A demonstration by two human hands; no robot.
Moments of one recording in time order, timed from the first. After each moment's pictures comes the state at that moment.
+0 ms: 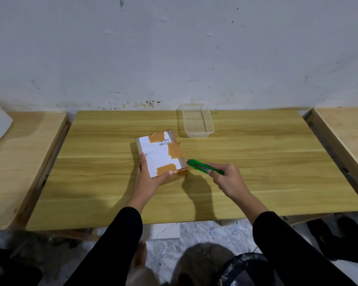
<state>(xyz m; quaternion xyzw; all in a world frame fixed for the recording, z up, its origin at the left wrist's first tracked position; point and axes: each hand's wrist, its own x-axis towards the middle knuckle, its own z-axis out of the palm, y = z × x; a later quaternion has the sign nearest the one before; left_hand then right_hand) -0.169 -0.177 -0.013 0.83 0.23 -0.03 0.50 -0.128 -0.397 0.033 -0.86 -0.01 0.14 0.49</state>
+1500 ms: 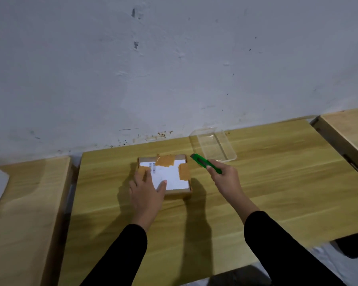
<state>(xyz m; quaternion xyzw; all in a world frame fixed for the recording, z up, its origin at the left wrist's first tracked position) -0.079 -0.066 -0.003 0.97 0.18 -0.01 0.16 -0.041 -0.271 0.035 -0.85 0.08 0.02 0.52</state>
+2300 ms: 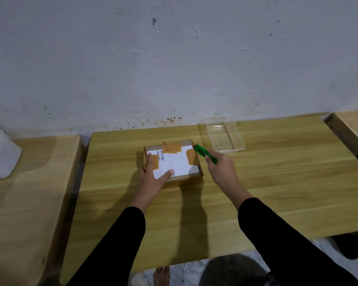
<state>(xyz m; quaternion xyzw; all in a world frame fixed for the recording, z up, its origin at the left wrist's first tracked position) -0.093 -0.053 -0.008 0.85 0.22 -0.10 0.46 -0.054 -0.242 0.039 -0.90 0.05 0.04 0.43</state>
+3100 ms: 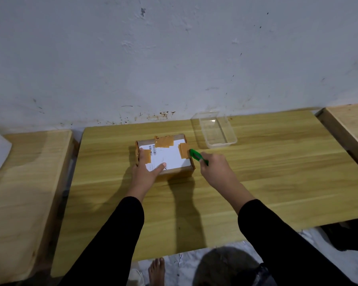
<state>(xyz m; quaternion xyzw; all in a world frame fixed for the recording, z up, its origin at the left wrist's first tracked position) -0.095 -0.062 -0.005 0.85 0.26 -0.10 0.44 -0.076 -0.253 0.051 -0.95 -0.02 0.09 0.29</state>
